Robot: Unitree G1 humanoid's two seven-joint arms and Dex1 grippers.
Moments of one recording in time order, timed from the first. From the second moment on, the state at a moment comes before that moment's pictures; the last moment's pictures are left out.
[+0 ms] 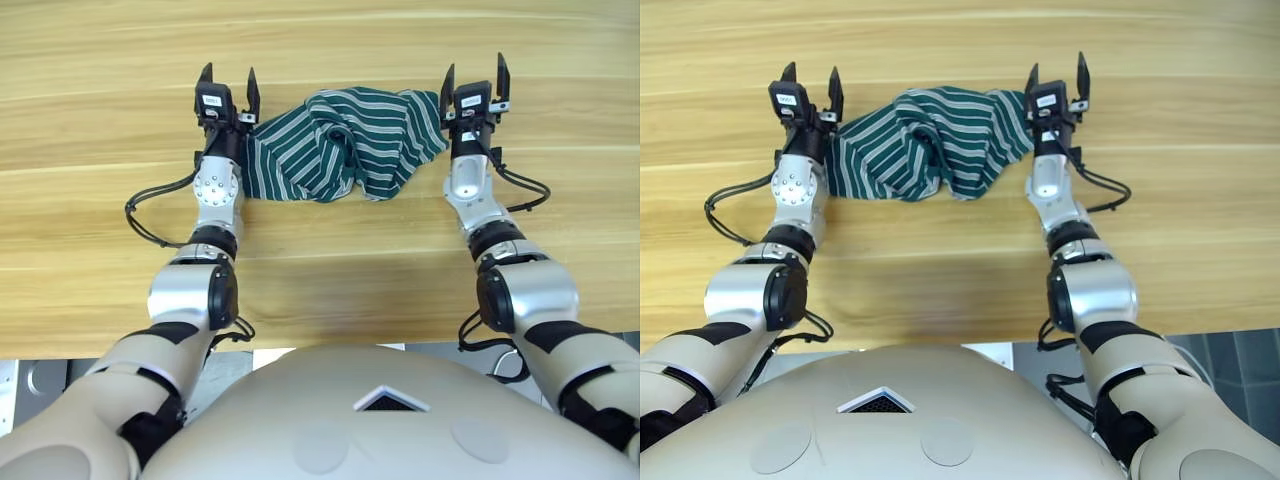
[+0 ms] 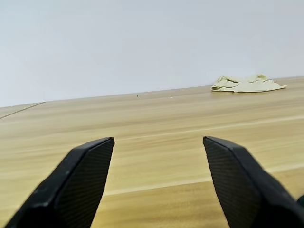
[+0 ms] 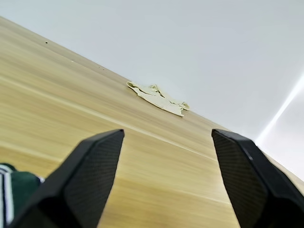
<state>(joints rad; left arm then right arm) -0.55 0.12 0.13 1.21 0.04 -0.80 -0.06 -0.57 -0.21 0.08 1.21 -0.31 -0.72 -0.45</state>
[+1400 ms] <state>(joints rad) 0.30 0.55 -0.19 -0.11 0.57 -0.58 -0.48 0.11 -0.75 0.27 0.12 -0.69 -0.65 0.13</state>
